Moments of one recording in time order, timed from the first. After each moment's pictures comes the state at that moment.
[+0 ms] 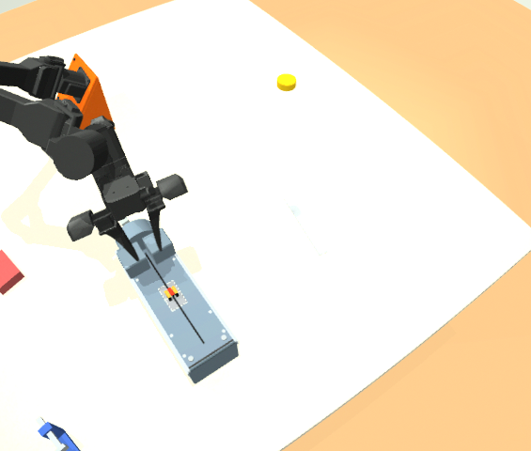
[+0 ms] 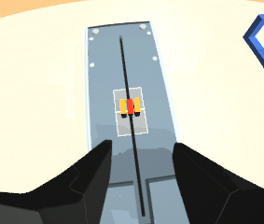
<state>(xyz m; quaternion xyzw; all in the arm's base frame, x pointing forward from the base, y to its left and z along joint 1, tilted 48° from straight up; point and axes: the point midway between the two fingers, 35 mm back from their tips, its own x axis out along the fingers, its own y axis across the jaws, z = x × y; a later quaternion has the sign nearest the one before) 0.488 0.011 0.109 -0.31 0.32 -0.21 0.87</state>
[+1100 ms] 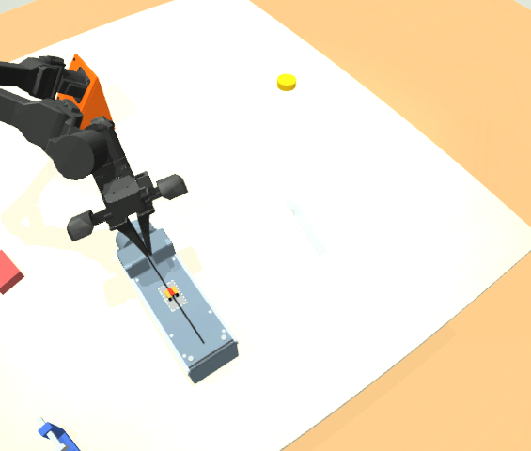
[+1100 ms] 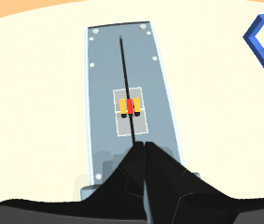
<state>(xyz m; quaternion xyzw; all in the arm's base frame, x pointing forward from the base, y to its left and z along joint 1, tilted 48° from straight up) 0.488 0.011 0.109 -0.31 0.32 -0.21 0.87</state>
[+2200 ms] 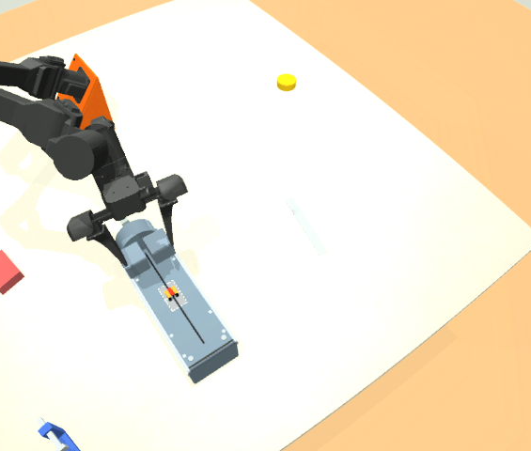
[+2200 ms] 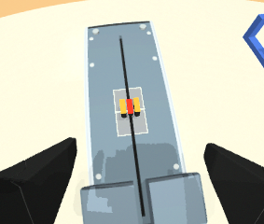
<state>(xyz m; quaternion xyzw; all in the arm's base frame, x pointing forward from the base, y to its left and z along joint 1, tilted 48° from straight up) 0.488 0.010 0.109 -0.31 0.32 -0.21 0.87</state>
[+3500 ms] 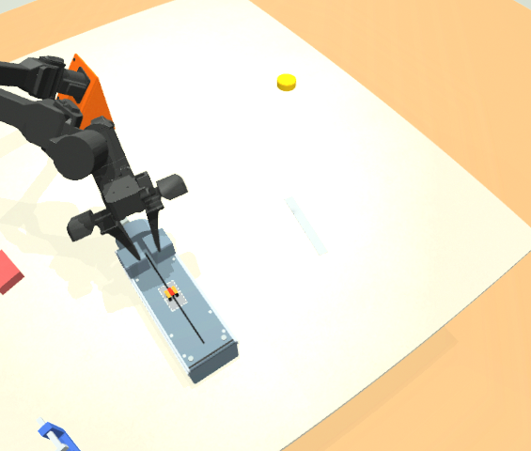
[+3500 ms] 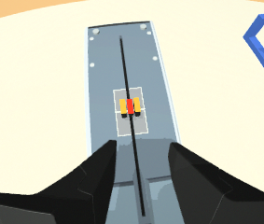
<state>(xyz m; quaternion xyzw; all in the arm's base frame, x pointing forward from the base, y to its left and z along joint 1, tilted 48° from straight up) 0.488 0.011 0.109 -0.31 0.32 -0.21 0.87</state>
